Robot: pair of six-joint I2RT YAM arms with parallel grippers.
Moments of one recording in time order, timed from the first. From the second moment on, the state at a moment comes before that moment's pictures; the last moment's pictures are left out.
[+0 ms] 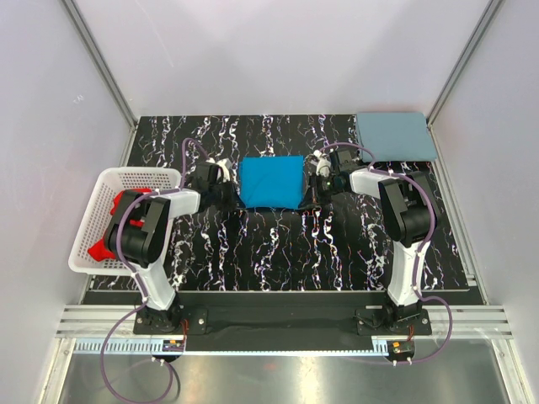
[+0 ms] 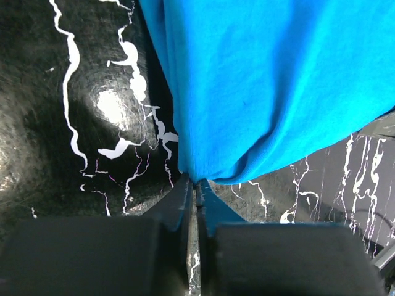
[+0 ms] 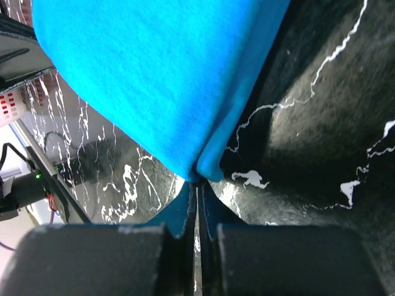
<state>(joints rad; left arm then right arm) -0.28 1.79 0.91 0.02 0.38 -0.46 0.30 2.03 1.23 -0.23 -0.69 0.29</state>
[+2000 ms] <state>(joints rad) -0.34 1.74 1.01 -0.30 0.06 -0.48 0.32 1.94 1.14 -0.21 -0.54 0.28</state>
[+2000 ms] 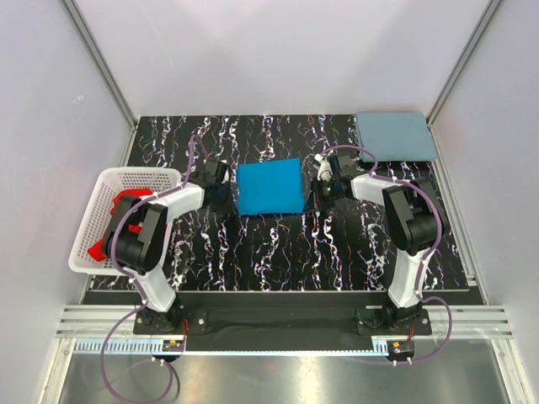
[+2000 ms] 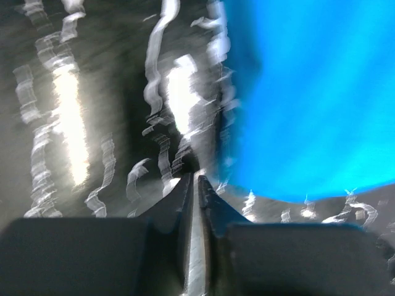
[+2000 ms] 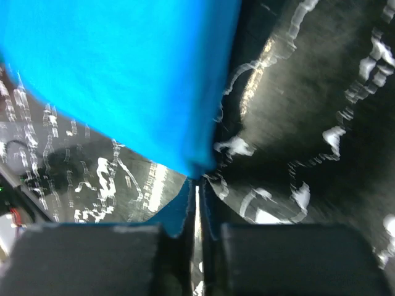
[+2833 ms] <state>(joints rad) -0.24 1.94 1.16 -0.19 0.47 -0.49 0.30 1.98 1.29 -0.36 -0.56 0.24</state>
